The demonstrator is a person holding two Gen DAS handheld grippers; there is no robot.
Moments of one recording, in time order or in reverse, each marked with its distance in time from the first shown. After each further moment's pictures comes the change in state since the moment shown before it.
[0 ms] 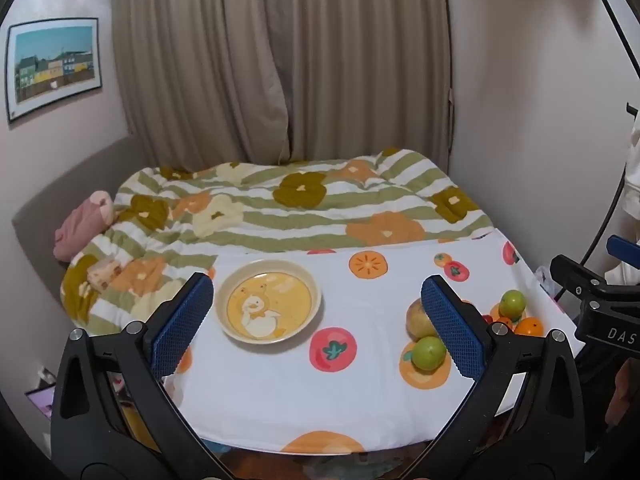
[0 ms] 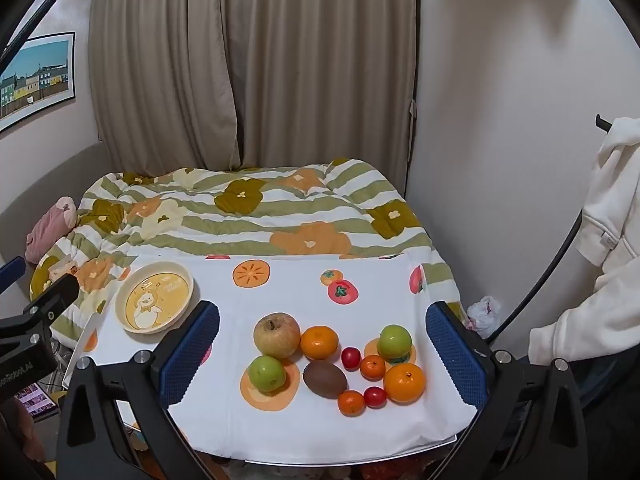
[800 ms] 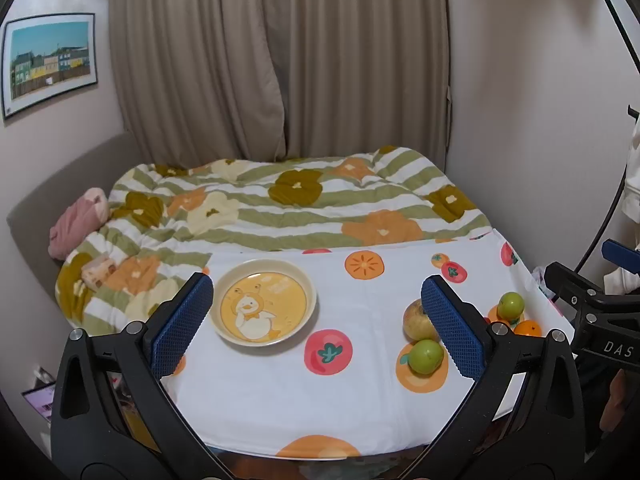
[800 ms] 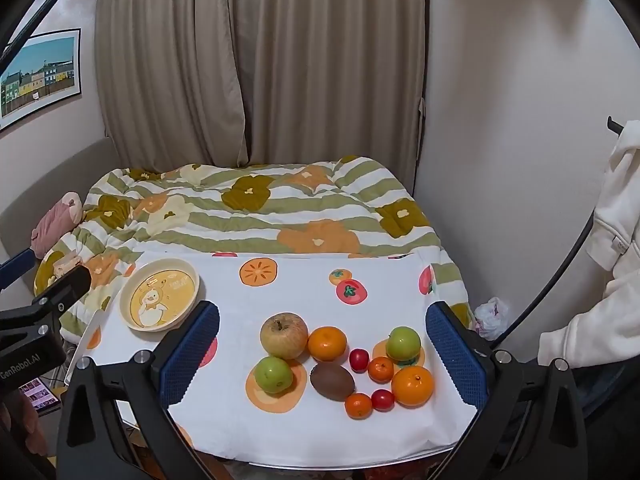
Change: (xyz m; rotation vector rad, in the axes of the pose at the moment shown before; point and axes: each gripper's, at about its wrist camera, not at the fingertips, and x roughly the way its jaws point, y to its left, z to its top) left arm 0.010 -0.007 0.005 0.010 -0.002 -0.002; right arm -0.001 0.003 -0.003 -0.009 0.002 0.017
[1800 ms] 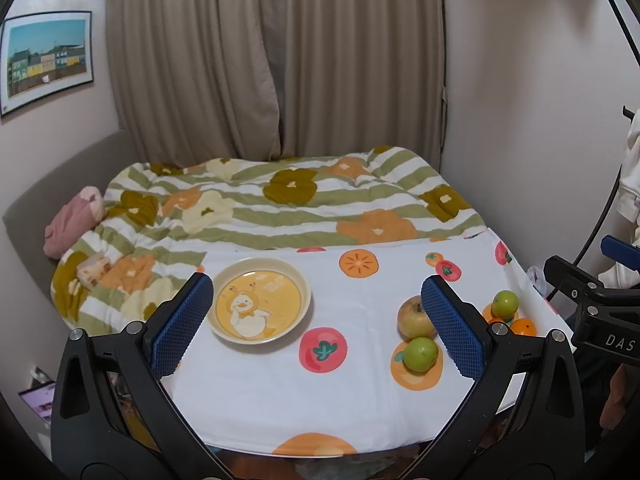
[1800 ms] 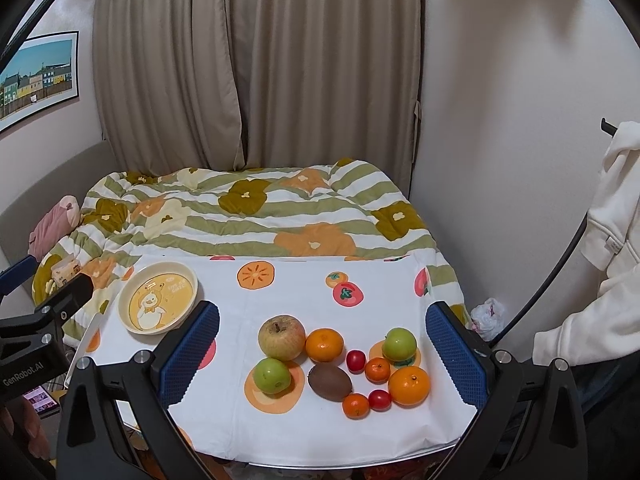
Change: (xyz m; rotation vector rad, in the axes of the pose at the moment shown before) left arm 0.004 -0.001 -0.010 -0.008 -0.001 -0.017; right arm 0.010 -0.003 0.001 0.004 0.001 -0.001
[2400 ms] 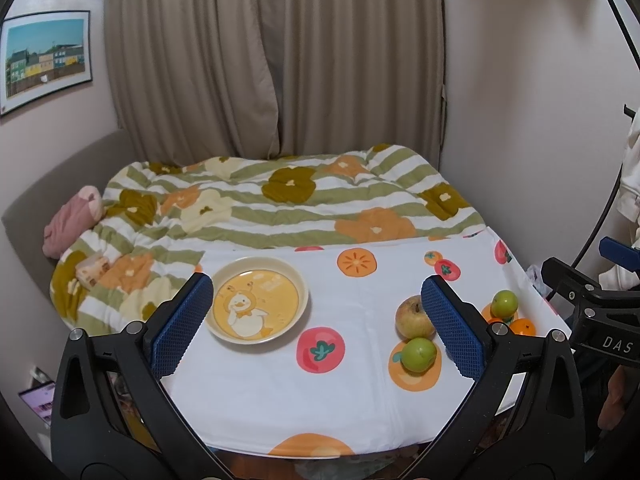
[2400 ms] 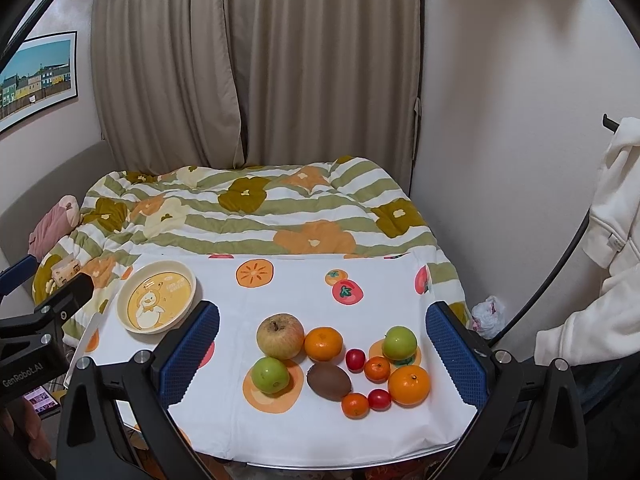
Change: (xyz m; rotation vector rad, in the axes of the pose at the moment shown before) left arm -0.001 -0.004 0.001 0.003 0.002 -0.003; right arm -0.001 0.000 -0.001 0.001 -0.002 0.000
